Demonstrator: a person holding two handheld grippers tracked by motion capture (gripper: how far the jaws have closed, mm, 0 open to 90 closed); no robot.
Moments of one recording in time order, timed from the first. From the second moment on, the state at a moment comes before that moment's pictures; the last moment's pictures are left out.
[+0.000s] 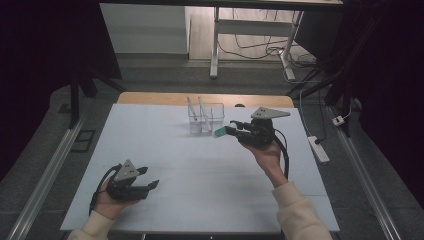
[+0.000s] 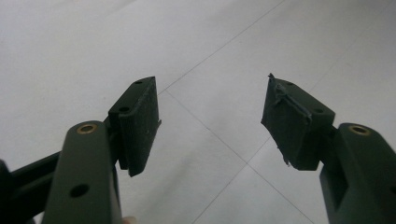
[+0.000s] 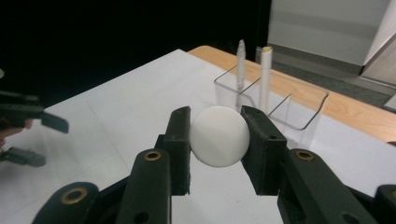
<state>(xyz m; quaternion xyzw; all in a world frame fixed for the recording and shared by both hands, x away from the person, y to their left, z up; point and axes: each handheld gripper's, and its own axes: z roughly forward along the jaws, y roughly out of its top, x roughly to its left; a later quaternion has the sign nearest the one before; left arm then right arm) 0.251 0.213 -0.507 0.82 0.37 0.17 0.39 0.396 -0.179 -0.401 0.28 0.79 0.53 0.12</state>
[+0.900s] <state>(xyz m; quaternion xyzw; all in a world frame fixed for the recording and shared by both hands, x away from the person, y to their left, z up) 0.255 0.219 -0.509 0.82 0.38 0.17 0.39 0.474 -0.152 -0.387 0.36 0.78 0.49 0.16</state>
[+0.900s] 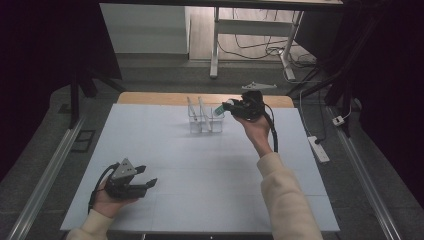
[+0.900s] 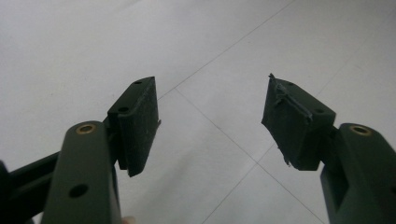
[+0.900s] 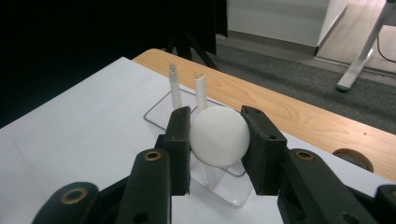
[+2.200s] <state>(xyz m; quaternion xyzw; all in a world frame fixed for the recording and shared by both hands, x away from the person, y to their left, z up) 0.258 0.217 -0.512 0.82 0.38 0.16 0.39 0.460 -0.177 -0.422 0.33 0.79 0.49 0.15</state>
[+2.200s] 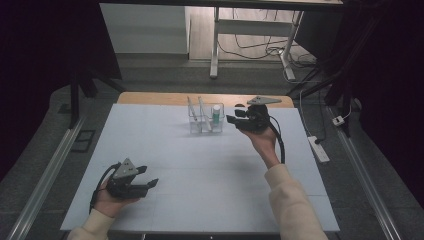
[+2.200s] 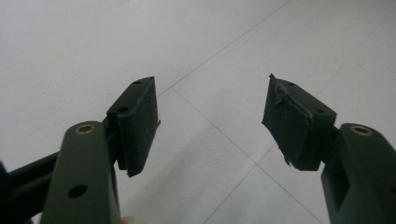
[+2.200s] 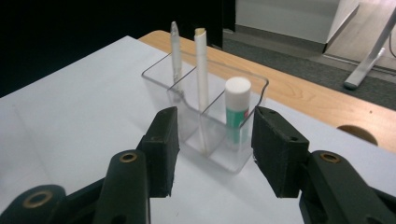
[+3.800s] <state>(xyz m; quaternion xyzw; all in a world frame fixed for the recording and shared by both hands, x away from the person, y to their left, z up) 0.264 0.219 -0.515 0.82 0.40 0.15 0.39 0.324 -0.295 -0.486 0.31 0.83 0.44 0.16</state>
